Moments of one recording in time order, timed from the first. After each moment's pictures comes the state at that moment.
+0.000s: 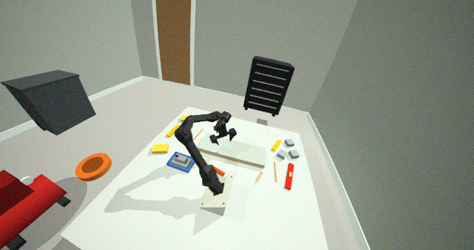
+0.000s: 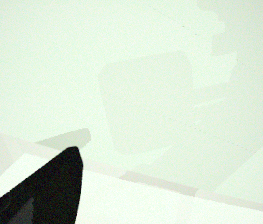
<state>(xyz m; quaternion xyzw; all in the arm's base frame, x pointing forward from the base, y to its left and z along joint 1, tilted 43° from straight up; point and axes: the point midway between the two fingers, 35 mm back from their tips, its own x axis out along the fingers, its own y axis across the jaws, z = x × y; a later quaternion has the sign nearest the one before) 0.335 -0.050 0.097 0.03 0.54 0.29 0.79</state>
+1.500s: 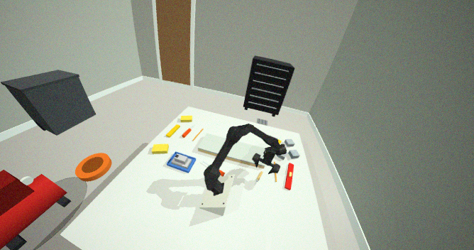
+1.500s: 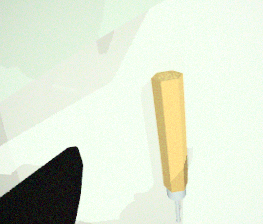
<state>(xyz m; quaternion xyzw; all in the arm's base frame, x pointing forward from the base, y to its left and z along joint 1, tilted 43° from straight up) 0.202 -0.225 -0.164 0.42 0.67 0.09 0.61</state>
